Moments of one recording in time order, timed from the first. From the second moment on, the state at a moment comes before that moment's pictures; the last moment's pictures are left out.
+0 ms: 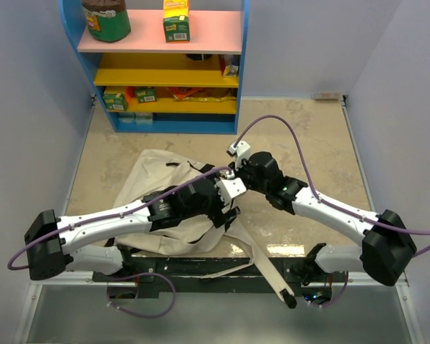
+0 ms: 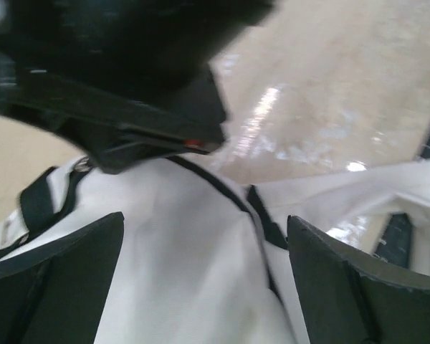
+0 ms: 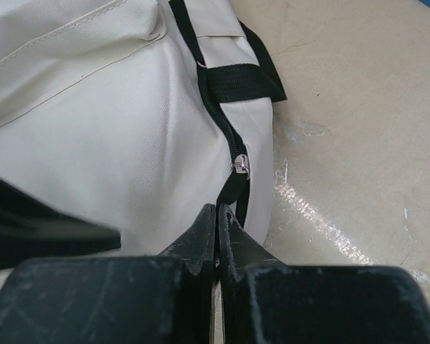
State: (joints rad) left arm -1.13 1.24 0.89 -0.21 -0.19 0.11; right arm 0.77 1.27 0.80 -0.03 -0.07 0.14
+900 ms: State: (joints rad) left arm -1.17 1.34 0.86 -0.13 -0.33 -0.02; right arm 0.77 1.24 0.83 -0.07 -0.07 0.13
